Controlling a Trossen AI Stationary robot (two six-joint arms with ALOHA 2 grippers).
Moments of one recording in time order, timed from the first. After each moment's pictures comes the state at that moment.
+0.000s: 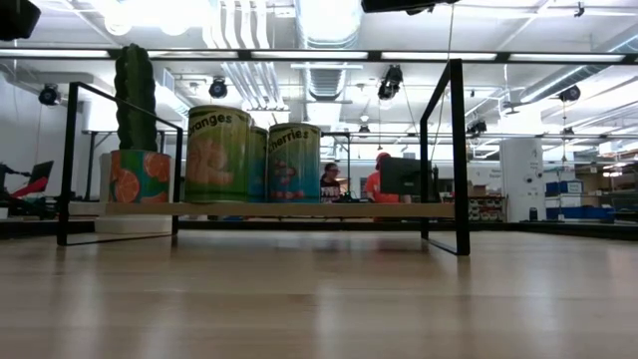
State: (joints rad) left arm -0.82 1.25 0.99 -1.38 -0.06 -2.11; right arm 0.33 1.37 1.02 -0.11 0.31 -0.30
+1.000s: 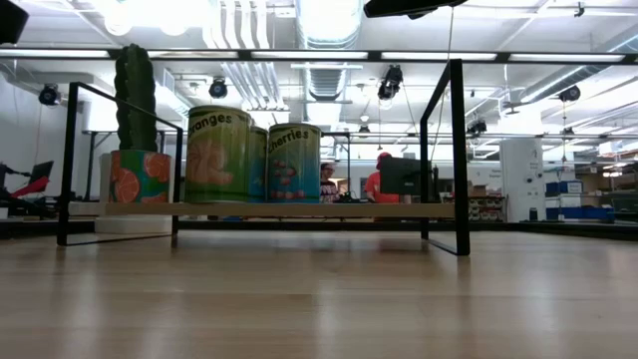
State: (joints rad) left arm -0.87 1.35 0.99 -1.39 -0.07 -2.11; right arm 0.33 1.37 1.02 -0.13 0.31 -0.27
